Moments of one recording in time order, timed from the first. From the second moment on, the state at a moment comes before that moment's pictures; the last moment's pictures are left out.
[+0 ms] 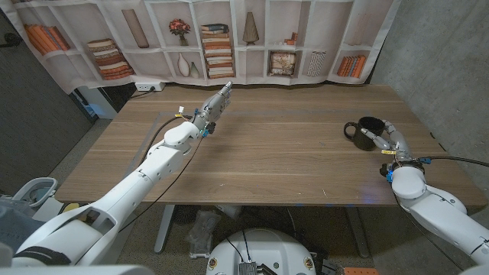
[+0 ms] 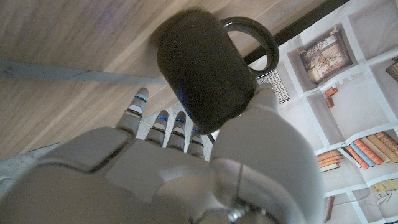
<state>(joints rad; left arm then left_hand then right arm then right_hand) 0.71 0.51 0.48 -1.39 -0.58 -0.12 -0.08 0.42 0.04 -0.06 0.06 0.27 -0.15 0.02 0.19 0.18 -0.13 -0.03 0.20 0.18 -0.17 0.00 0.19 0.18 -0.17 -0.03 0.20 0.18 -1.36 -0.82 -0.09 -1.83 0.24 -0.24 -0.59 0.77 0.00 -0.11 -0.04 0.37 0.10 -0.09 0.18 0.20 0.14 0.03 0.20 0.20 0.07 0.07 0.18 0.19 0.20 0.21 0.20 0.18</state>
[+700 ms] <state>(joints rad) 0.69 0.50 0.48 -1.35 -0.58 -0.12 -0.09 0.42 0.04 -0.06 0.06 0.27 -0.15 0.02 0.19 0.18 -0.13 -0.03 0.20 0.18 -0.17 0.00 0.19 0.18 -0.17 -0.03 0.20 0.18 -1.37 -0.83 -0.07 -1.86 0.25 -0.29 -0.59 0.75 -0.01 -0.13 -0.03 0.38 0.05 -0.08 0.18 0.20 0.08 0.05 0.19 0.20 0.03 0.10 0.18 0.19 0.19 0.21 0.20 0.18</state>
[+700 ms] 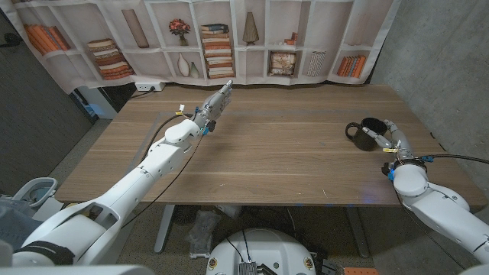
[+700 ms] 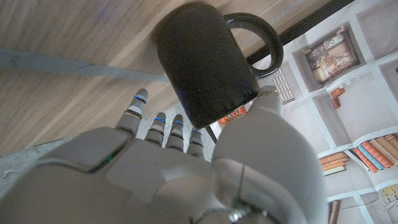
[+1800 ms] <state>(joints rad) 0.70 0.51 0.47 -1.36 -0.59 -0.13 -0.10 0.42 0.04 -0.06 0.06 0.27 -0.15 0.02 0.19 0.18 -0.13 -0.03 0.20 0.18 -0.17 0.00 0.19 0.18 -0.17 -0.03 0.20 0.18 -1.39 -0.86 -0.02 -1.93 0.24 -0.33 -0.56 0.73 -0.02 -0.14 -0.03 0.38 0.07 -0.08 0.19 0.20 0.09 0.05 0.21 0.20 0.04 0.10 0.18 0.19 0.18 0.21 0.20 0.18</state>
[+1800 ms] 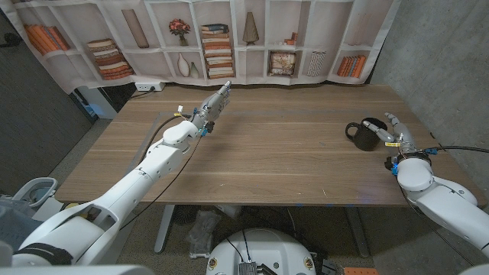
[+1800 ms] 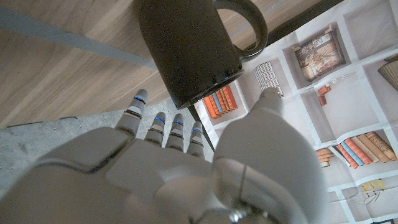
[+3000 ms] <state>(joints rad) 0.71 0.53 0.46 -1.38 -0.59 -0.13 -0.09 0.42 0.04 -0.06 0.06 0.26 -0.15 0.02 0.19 0.18 -0.13 -0.03 0.20 0.18 -0.17 0.00 0.19 0.18 -0.17 -0.03 0.20 0.18 -1.40 -0.88 0.03 -1.98 0.19 -0.34 -0.52 0.71 -0.01 -0.16 -0.01 0.39 0.10 -0.09 0.20 0.20 0.11 0.03 0.22 0.20 0.06 0.07 0.19 0.18 0.19 0.21 0.20 0.18</state>
